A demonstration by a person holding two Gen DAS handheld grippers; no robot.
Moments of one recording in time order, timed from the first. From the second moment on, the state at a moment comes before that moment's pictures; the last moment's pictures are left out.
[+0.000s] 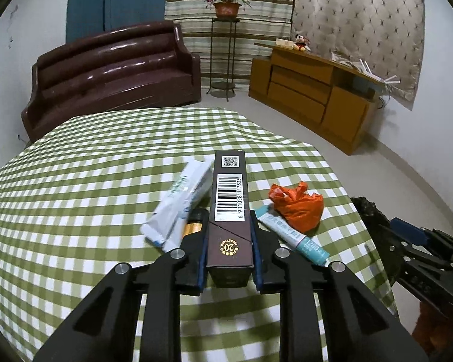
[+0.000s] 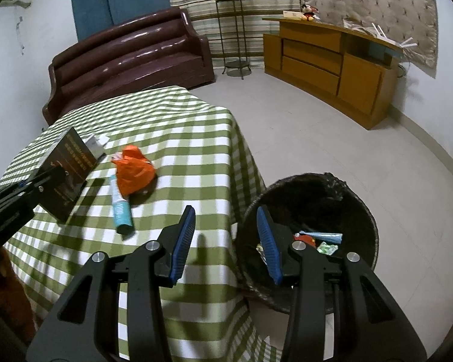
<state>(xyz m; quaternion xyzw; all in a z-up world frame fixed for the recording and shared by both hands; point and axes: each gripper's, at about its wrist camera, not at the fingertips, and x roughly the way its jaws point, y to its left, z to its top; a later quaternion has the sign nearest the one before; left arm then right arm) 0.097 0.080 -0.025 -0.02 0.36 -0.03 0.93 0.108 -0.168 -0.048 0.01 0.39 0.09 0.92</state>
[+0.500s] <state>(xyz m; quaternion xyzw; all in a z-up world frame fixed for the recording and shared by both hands) 0.075 0.145 -0.011 -0.05 0.35 0.03 0.94 0.130 -0.104 -0.040 -0.02 0.39 0.14 0.91</state>
